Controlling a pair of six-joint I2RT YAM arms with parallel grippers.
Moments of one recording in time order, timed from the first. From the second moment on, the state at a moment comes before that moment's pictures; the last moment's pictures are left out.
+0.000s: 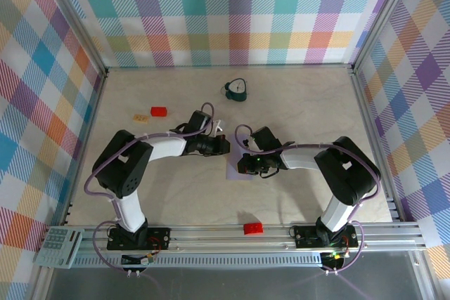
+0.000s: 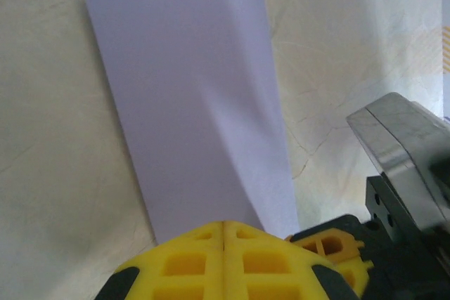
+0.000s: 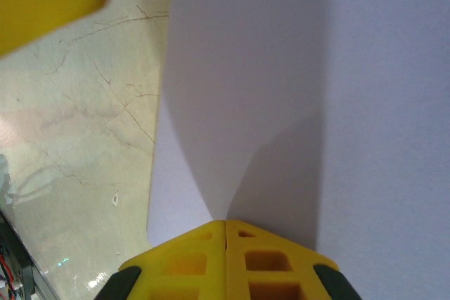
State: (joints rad) left arm -0.55 1.82 0.96 -0.03 0.54 -0.57; right arm 0.65 1.70 0.75 -0.09 -0.49 0.56
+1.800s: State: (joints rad) left arm -0.60 1.88 0.98 -0.05 0.38 -0.53; right arm 0.50 1.60 0.67 -0.22 -0.64 0.64
